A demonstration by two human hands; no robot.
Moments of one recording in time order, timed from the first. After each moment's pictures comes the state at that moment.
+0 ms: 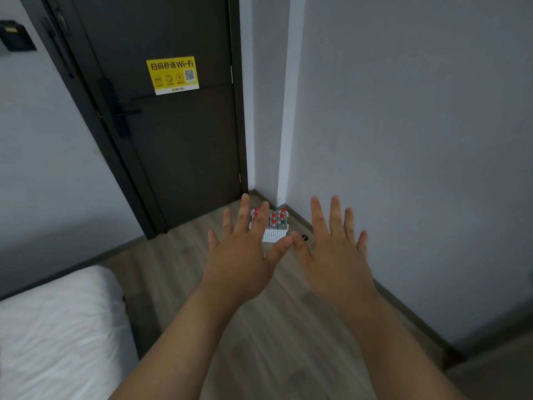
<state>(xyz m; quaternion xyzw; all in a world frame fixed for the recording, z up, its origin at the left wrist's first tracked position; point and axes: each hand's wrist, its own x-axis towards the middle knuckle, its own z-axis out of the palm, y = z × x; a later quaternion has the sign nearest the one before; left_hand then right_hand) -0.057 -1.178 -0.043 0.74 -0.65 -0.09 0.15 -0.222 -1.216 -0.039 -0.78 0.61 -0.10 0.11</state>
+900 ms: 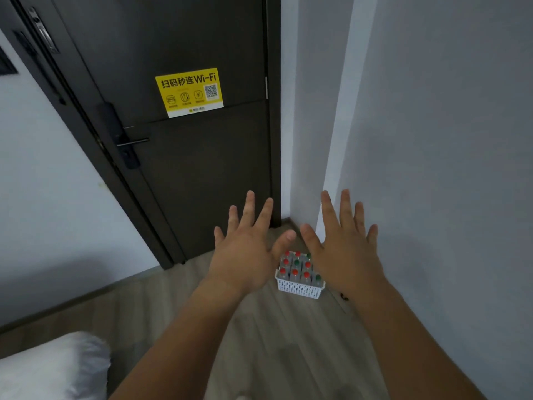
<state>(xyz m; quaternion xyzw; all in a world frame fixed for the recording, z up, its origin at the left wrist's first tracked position) 0.067 -1.612 -0.039 0.80 -0.57 -0.11 0.12 -0.091 -1.696 -0.059 -0.82 0.55 -0.09 0.12</state>
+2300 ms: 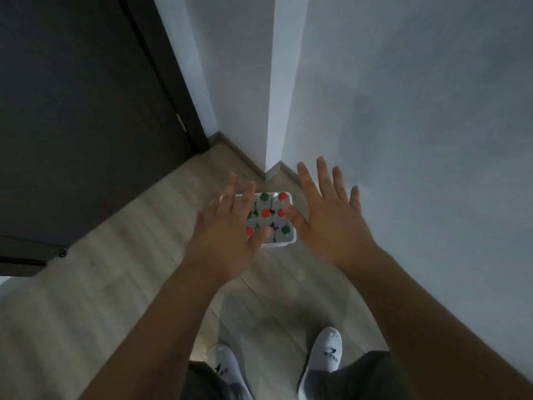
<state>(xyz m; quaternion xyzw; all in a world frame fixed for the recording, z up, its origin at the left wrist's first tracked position) 0.157 -2.021 -0.485 0.70 -0.67 -0.25 0.03 -0.041 -2.066 -0.484 -0.78 0.61 0.03 0.14</state>
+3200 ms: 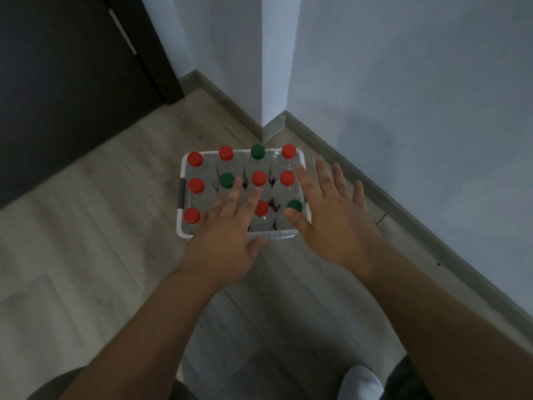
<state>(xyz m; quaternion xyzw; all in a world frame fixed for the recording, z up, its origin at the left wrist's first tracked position) 0.138 -2.054 -0.842 0.66 -0.70 -0.27 0.02 -0.071 -2.110 -0.835 -0.80 0.57 0.06 0.18</state>
